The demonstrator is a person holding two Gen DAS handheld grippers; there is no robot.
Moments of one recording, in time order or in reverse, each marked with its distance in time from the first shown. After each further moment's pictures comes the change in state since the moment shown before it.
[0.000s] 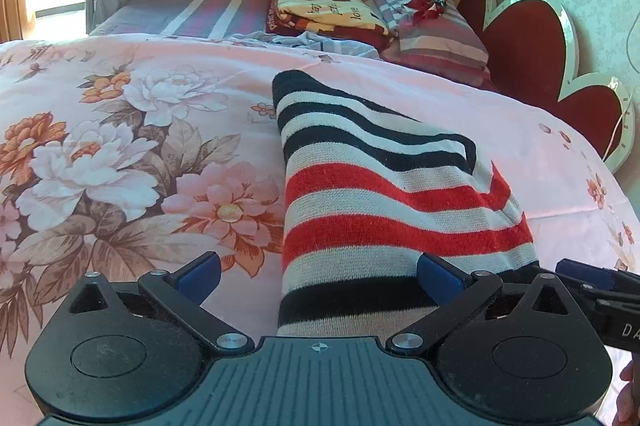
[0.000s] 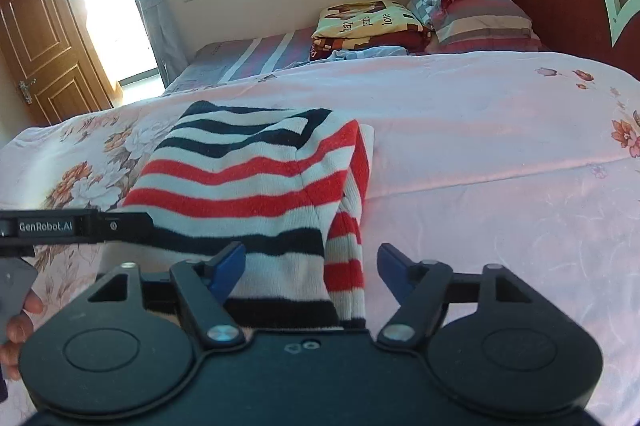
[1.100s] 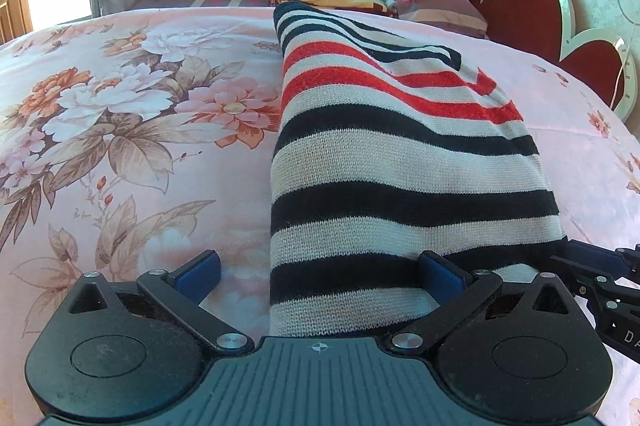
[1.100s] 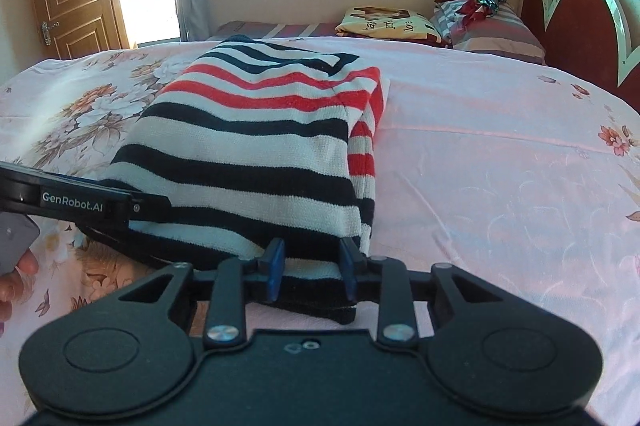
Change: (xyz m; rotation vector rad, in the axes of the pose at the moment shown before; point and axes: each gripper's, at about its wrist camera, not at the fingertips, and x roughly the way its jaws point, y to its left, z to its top) left arm -0.023 -0.013 -0.089 0.068 0.004 0.077; right arm -0.032 0.016 -0.082 -0.189 -0.006 -0.032
